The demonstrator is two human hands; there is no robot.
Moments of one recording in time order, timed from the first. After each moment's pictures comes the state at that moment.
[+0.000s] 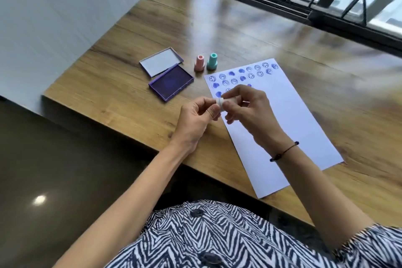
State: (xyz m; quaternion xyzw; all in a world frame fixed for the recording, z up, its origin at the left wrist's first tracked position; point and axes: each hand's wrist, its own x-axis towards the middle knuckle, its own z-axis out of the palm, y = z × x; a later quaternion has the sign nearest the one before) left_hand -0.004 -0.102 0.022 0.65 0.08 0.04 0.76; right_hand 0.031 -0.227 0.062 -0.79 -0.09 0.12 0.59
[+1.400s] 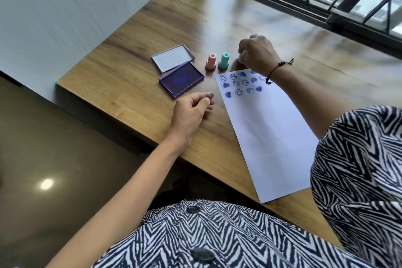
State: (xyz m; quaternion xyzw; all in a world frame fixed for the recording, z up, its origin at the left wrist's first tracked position) left_hand 0.002 -0.083 0.016 0.65 0.20 0.08 0.72; right_hand 0.187 -0.200 0.057 -0.96 -0.25 0.00 0.09
